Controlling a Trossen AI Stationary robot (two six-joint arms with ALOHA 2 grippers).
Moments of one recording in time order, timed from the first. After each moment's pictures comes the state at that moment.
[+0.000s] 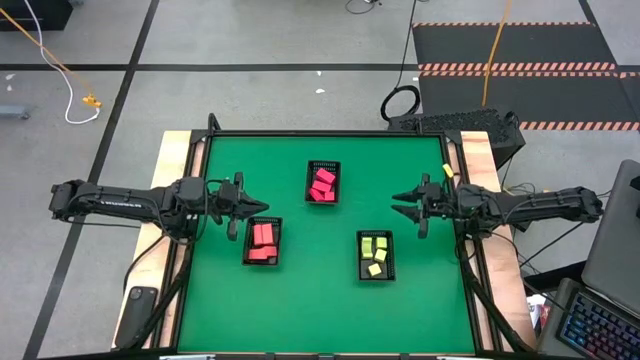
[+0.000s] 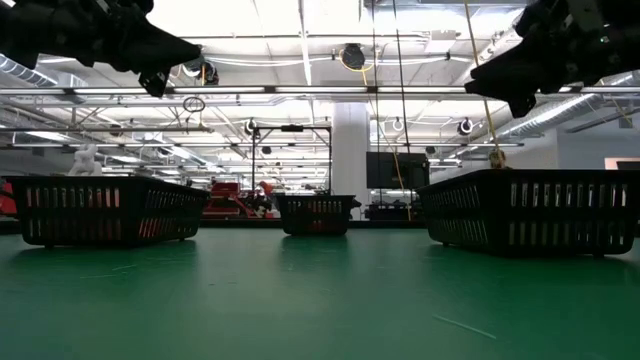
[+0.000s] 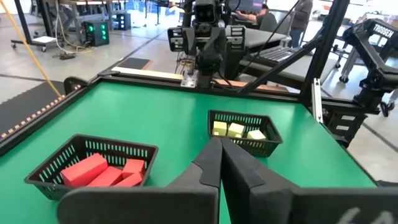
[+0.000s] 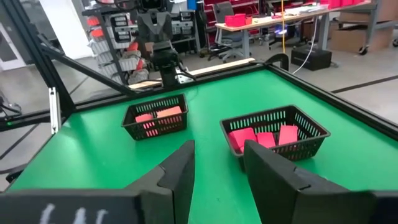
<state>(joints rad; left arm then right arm) 0.03 0.63 0.31 0.21 0.05 -0.10 0.03 0.43 0.20 0.09 0.18 0.22</state>
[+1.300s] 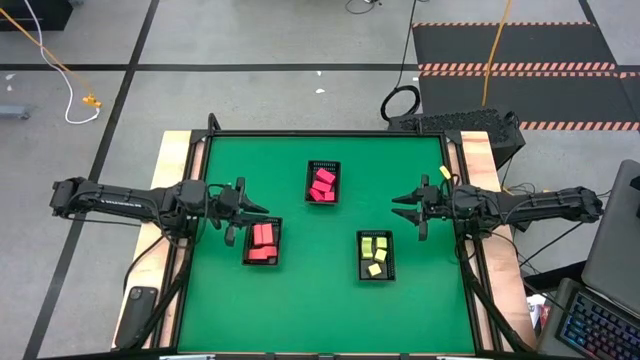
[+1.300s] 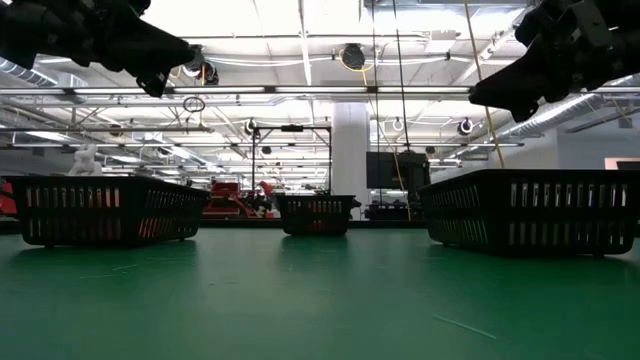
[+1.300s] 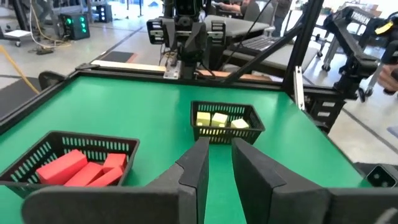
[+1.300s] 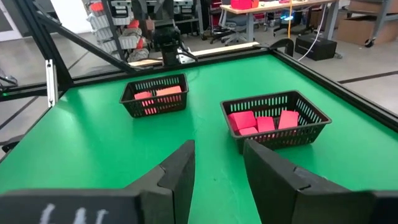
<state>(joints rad) -0.02 0.63 0.31 0.19 0.08 -0.10 0.03 0.44 0.21 0.00 0.15 0.17</state>
